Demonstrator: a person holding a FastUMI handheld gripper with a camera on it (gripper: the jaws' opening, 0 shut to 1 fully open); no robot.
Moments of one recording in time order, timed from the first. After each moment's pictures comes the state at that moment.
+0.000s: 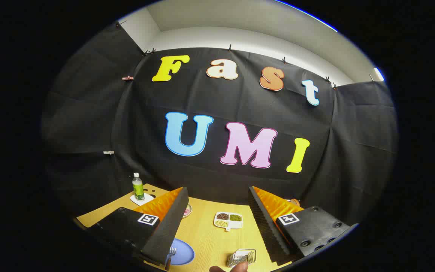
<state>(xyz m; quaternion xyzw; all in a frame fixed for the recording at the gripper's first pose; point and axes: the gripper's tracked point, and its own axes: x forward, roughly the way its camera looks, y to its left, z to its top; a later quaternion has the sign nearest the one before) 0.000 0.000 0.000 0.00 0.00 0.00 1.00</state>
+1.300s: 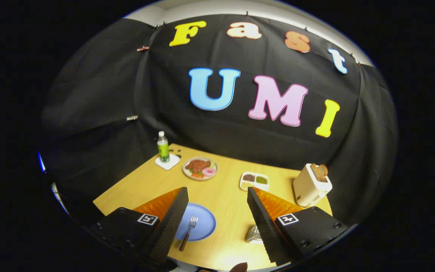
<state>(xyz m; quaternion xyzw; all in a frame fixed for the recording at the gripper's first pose) -0.022 0.068 -0.124 0.00 0.23 0.12 0.97</state>
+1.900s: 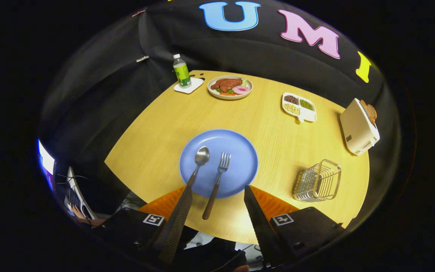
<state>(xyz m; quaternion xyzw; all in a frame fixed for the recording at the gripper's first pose) -0.059 0.136 -0.297 0.02 0.47 0.20 0.86</state>
